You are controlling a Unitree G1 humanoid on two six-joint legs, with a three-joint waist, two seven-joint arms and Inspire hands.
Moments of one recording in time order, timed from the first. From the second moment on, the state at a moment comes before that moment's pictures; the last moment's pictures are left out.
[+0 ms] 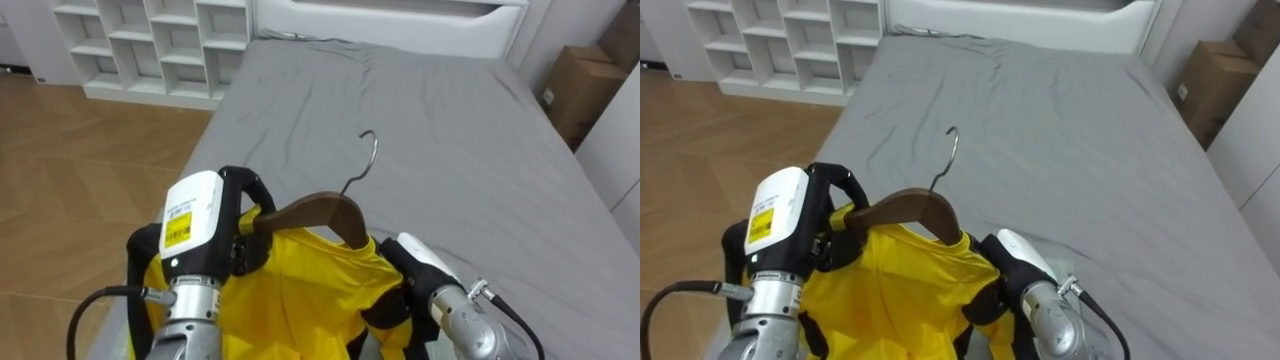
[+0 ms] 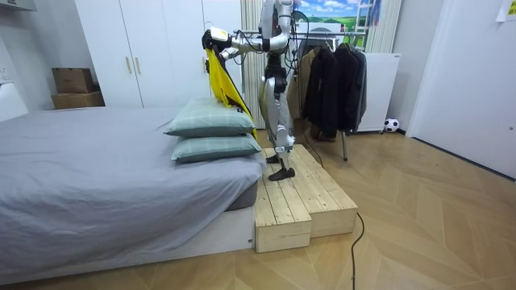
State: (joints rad) left arm -0.05 0.20 -0.25 0.00 0.78 0.08 0.38; right arm -0.30 -0.18 0.25 0.58 -0.52 0.02 0.12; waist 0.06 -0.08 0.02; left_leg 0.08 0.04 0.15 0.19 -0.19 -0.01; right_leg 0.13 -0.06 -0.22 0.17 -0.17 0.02
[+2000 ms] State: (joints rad) left arm -0.05 0.20 -0.19 0.04 0.67 0.02 0.38; right arm -0.29 -0.23 0.13 0.44 -0.57 0.01 0.04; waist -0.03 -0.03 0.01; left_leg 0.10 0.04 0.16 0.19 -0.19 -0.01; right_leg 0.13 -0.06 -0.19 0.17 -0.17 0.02
